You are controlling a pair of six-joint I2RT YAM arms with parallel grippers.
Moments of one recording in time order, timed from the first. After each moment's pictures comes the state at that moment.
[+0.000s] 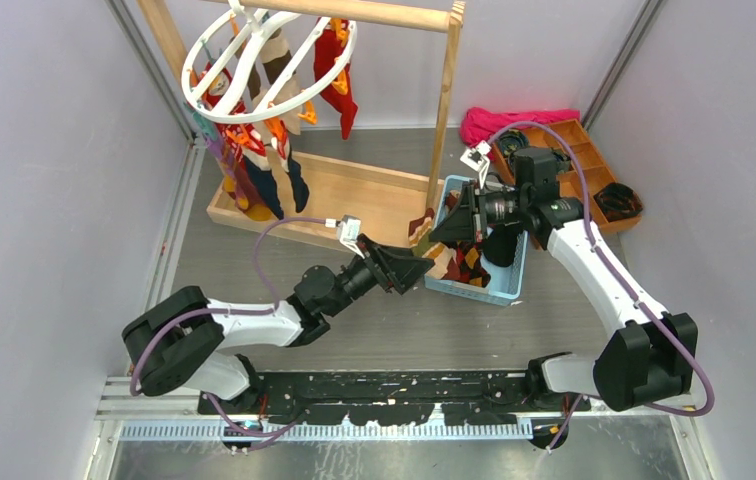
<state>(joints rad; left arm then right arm) -0.98 1.39 0.47 1.16 0.00 -0.79 0.22 1.29 1.09 -0.38 -1.24 0.16</state>
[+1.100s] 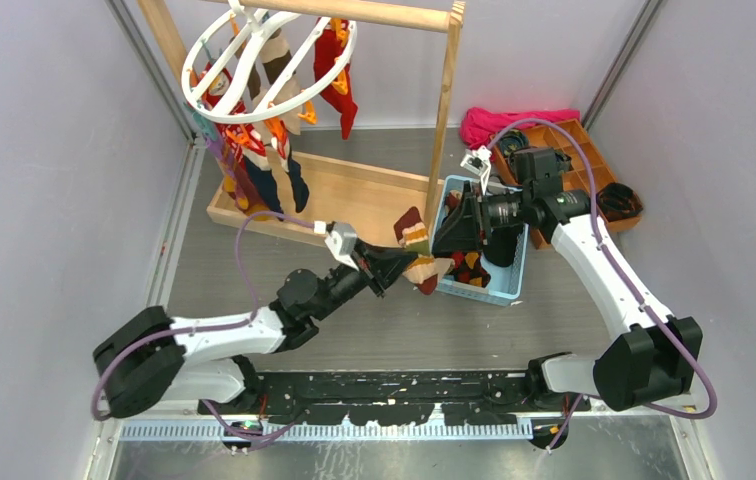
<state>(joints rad) -0.98 1.29 0.45 1.13 -0.04 -0.56 0.23 1.29 1.17 -0.65 -1.23 -0.13</state>
